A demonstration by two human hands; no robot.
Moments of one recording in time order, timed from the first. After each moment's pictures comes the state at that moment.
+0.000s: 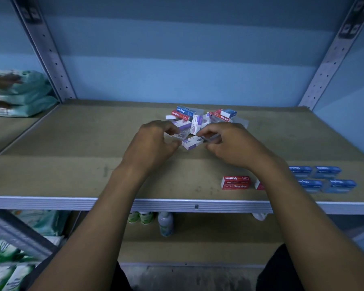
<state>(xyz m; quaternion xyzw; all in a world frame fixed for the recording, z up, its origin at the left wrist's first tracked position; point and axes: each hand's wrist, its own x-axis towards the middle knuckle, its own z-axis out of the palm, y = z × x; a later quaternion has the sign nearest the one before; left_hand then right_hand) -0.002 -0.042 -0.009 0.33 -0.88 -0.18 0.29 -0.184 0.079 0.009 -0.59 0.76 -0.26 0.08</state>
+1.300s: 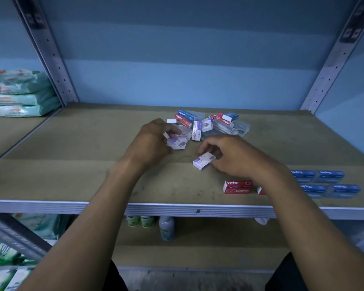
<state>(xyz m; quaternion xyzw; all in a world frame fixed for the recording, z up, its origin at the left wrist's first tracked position) -0.003 -0.068 -0.011 0.29 -0.88 -0.24 0.28 -0.181 0.083 0.004 -0.61 0.76 -0.20 0.13</state>
